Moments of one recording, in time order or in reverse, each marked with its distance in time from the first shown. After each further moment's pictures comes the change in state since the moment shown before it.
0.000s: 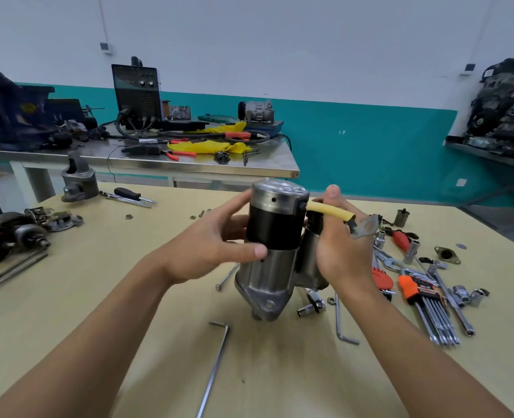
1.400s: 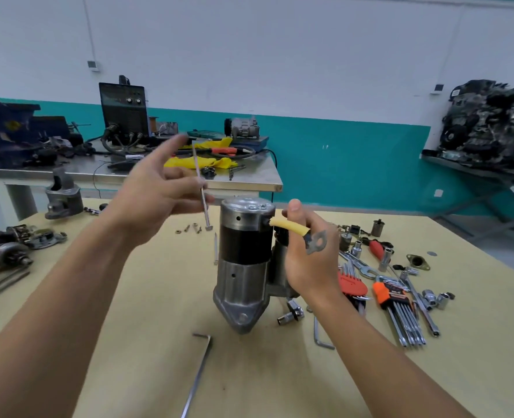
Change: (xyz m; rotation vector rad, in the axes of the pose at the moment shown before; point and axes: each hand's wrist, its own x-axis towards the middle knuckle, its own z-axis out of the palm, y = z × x) left_hand 0.001 0.073 -0.030 -0.156 0.543 0.009; right_hand -0.005 -0.012 0.002 -0.072 -0.080 -0.145
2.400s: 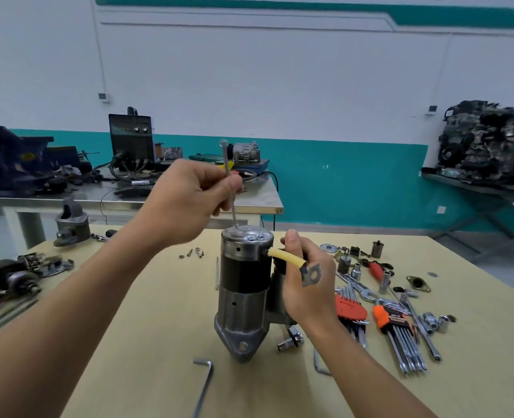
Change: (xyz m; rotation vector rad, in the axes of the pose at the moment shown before) left_hand -0.002 0.042 0.037 0.570 -0.004 0.353; right_hand -0.002 -0.008 -0.002 0.001 0.003 -0.001
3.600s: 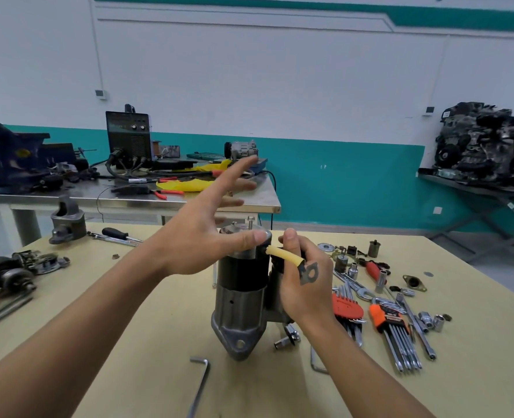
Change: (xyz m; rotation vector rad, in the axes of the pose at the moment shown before) left_hand -0.016 -0.020 0.015 -0.051 -0.290 0.069; right_hand 0.001 0.003 0.001 0.013 0.001 0.030
